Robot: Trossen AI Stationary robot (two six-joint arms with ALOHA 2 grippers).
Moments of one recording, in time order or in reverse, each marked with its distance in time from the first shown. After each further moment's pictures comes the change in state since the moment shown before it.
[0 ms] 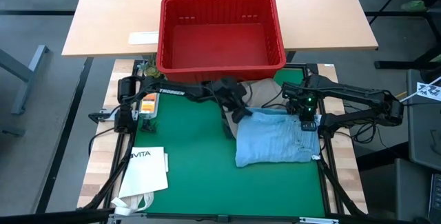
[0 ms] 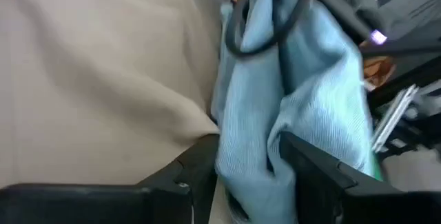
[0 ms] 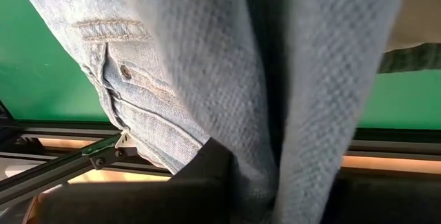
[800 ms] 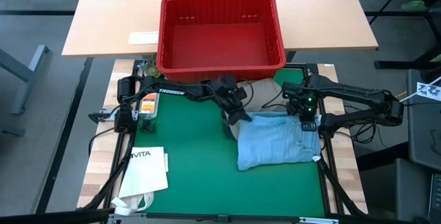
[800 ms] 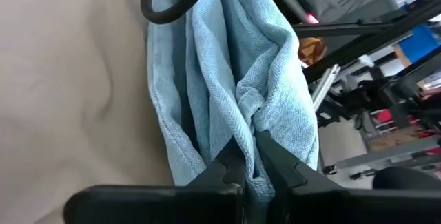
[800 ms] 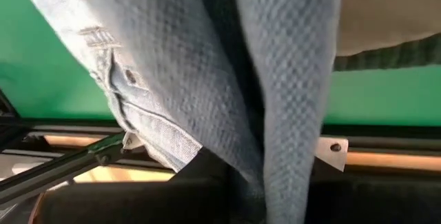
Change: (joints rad) left arm -0.004 -0.004 0.000 0.018 0.236 -0.069; right arm 0.000 0.000 0.005 -0.014 -0.002 0.007
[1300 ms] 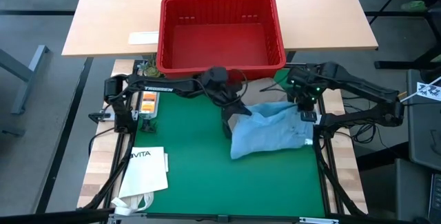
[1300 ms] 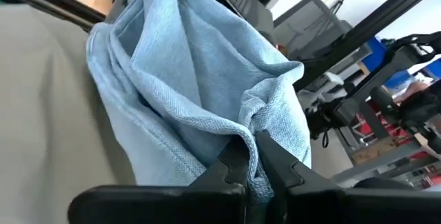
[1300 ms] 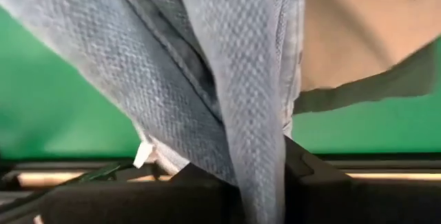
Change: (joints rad) left arm 0.002 -0.150 0.000 0.029 0.011 -0.012; right arm -0.001 -0.010 0.324 -0.052 0.047 -0.026
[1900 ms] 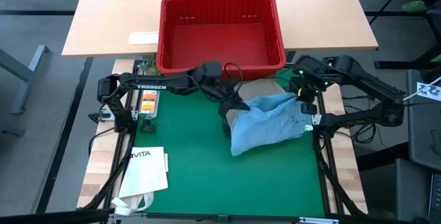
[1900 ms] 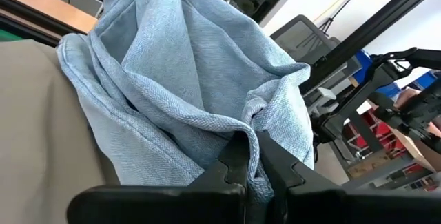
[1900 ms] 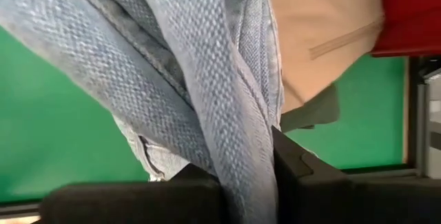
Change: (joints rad) left arm 0.009 -0.072 0.000 0.000 -0.012 -0.028; right arm 0.000 0.001 0.205 0.008 0.075 0.005
